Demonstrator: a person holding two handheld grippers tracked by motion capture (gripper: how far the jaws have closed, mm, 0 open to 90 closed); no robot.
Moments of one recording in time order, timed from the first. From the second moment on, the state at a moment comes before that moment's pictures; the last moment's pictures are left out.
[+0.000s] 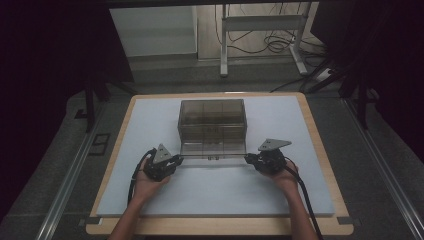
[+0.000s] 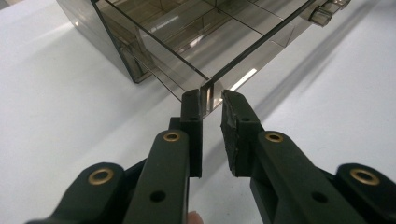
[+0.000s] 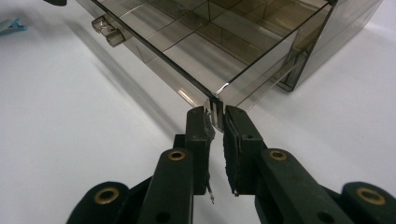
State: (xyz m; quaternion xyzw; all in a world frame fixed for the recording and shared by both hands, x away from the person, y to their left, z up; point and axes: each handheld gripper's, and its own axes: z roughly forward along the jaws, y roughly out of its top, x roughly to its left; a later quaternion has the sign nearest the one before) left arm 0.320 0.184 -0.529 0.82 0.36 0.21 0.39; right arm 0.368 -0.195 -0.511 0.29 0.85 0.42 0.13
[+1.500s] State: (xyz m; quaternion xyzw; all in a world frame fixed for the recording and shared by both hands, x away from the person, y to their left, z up) left arm 0.299 0.206 -0.510 0.81 0.38 0.20 0.39; right arm 0.349 -0.206 -0.508 0.34 0.84 0.40 0.15
